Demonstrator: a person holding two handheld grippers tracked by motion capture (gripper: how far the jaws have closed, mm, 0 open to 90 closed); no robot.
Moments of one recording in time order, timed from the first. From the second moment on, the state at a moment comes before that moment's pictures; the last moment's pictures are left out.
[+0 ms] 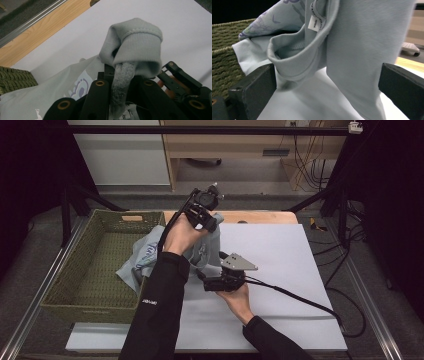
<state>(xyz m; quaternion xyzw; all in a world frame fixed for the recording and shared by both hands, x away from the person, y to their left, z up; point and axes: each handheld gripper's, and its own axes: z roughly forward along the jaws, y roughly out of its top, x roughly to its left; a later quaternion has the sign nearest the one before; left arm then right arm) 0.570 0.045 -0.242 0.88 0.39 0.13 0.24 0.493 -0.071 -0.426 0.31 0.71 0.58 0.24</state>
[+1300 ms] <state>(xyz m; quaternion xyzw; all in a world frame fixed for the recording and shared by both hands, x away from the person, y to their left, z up) 0.565 0.049 -0.236 0.88 0.39 0.14 0.24 0.505 -0.058 -0.421 0.32 0.72 0.57 0.22</state>
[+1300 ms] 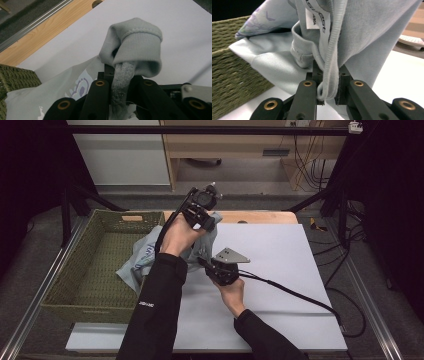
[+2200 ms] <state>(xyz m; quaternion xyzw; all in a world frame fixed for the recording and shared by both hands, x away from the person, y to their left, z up) 0.558 0.041 -0.235 0.88 0.38 0.14 0.25 0.464 -0.139 -0.382 0.29 0.72 0.57 0.28</state>
